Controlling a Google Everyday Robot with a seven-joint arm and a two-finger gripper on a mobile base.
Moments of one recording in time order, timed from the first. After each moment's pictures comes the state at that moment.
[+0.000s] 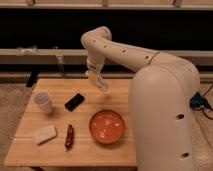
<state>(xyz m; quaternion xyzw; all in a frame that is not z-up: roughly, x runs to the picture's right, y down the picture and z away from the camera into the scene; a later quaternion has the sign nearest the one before) -0.045 -0.068 0.805 -0.30 -0.03 0.20 0.93</state>
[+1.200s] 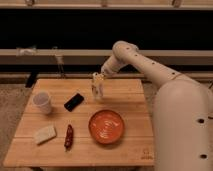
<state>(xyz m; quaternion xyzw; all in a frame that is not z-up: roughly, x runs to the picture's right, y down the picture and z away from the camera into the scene) -0.038 -0.042 0.839 -0.36 -0.18 0.34 0.85</state>
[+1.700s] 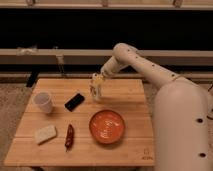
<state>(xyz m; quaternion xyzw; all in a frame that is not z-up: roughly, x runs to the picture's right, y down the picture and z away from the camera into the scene) -0.039 -0.041 0.846 -0.36 -0.19 0.35 0.84</state>
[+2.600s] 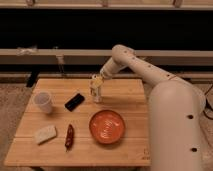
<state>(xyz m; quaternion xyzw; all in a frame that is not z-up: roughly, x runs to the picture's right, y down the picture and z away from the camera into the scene) -0.044 -0.031 0.864 -0.38 -0.17 0.36 0.84</state>
